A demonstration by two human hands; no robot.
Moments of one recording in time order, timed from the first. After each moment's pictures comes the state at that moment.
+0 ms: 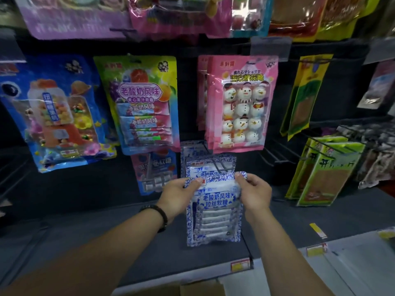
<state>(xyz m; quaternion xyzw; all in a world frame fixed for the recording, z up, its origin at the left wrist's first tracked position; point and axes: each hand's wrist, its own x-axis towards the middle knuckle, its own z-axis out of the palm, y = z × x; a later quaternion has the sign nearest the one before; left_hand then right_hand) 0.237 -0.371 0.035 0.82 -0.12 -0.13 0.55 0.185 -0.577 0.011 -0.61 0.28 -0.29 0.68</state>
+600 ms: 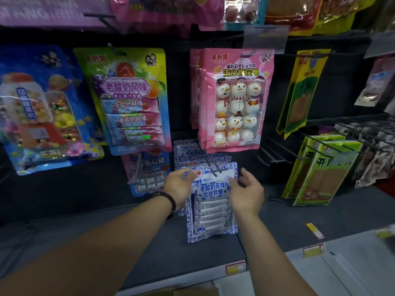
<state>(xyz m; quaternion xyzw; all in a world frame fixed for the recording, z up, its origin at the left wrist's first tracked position) 0.268 -0.418 0.032 0.81 -0.07 -0.08 0.58 0.197 -0.580 0.001 -0.64 0.31 -0.32 0.62</state>
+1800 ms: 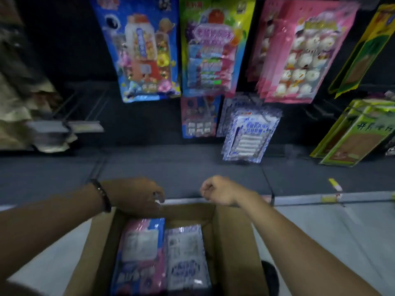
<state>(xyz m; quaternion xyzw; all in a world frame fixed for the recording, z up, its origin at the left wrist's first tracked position) 0.128 -0.093 0.034 0.90 -0.33 -0.27 -0.02 0.111 -0.379 -0.035 -0.93 -0.03 0.22 0.30</state>
